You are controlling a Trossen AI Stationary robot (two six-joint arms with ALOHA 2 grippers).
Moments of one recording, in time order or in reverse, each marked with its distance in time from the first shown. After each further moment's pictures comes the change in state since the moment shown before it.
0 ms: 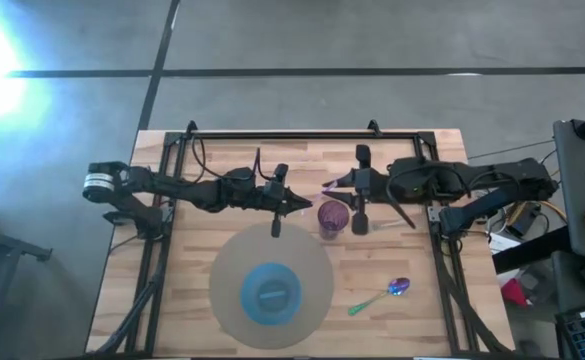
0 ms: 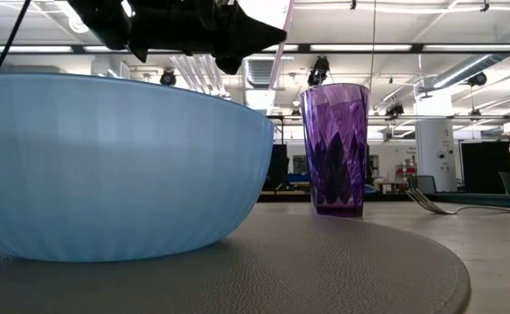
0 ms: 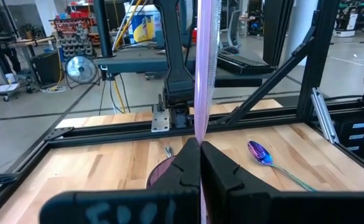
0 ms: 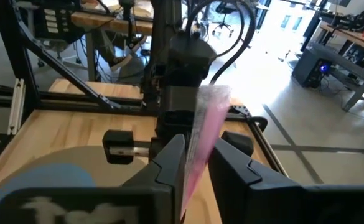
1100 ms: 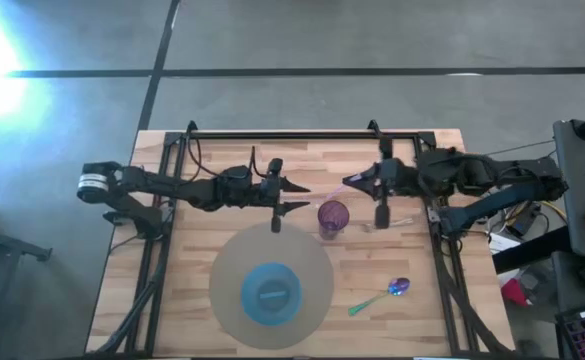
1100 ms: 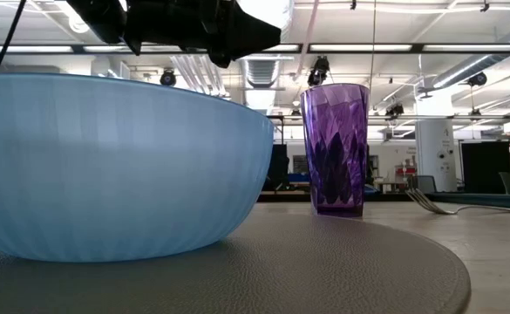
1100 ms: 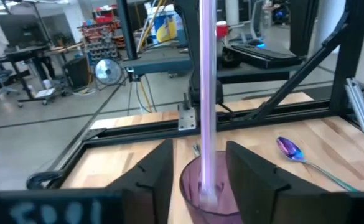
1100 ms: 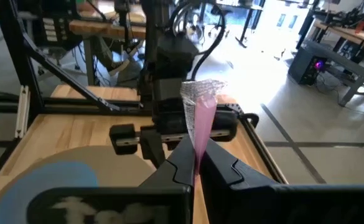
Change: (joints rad) left arm 0.001 -0.046 0.000 -0.051 -0.103 0.078; right arm 0.000 -0.133 0.003 -0.119 0.011 0.032
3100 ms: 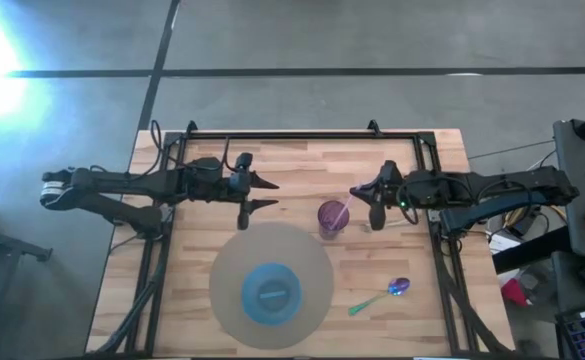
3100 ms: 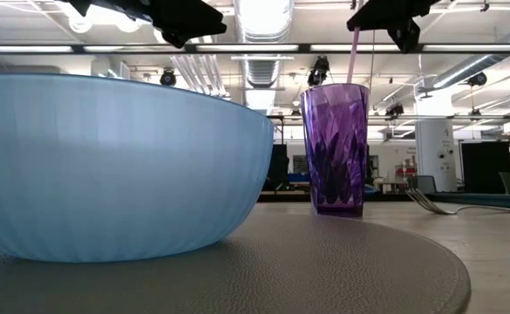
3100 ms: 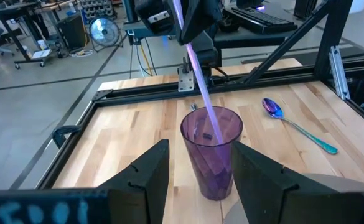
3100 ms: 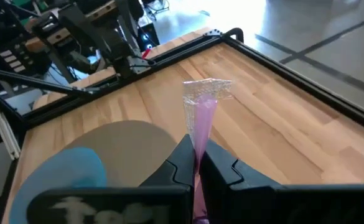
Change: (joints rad) left arm 0.000 -0.367 -0.008 -0.542 -0.025 -0.003; right arm -0.057 -0.186 -0.484 0.161 0.052 0.484
